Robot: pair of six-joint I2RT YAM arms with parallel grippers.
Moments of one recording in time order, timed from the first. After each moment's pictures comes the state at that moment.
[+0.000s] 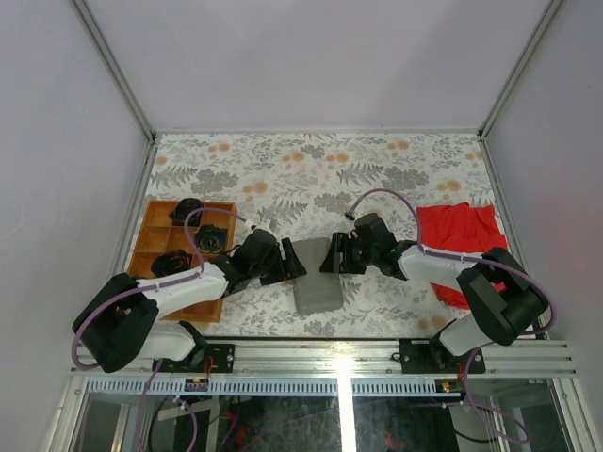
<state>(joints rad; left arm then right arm) -0.72 1.31 0.53 0.00 0.07 -0.92 0.65 1.51 0.64 0.05 -0.32 0.68</state>
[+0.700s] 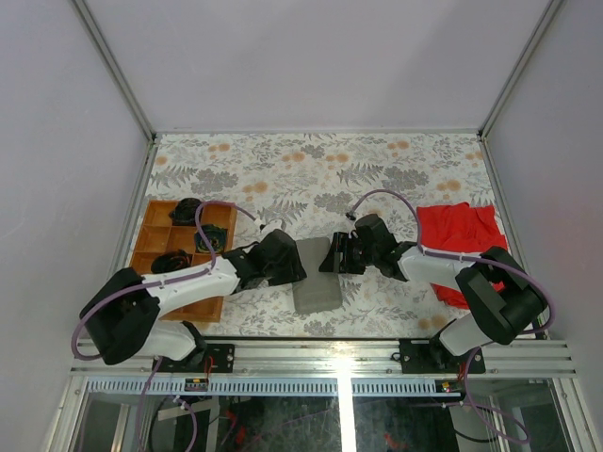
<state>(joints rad) -0.84 1.36 0.66 -0.20 -0.07 -0.96 0.65 1.51 0.62 0.09 -0.32 0.71</state>
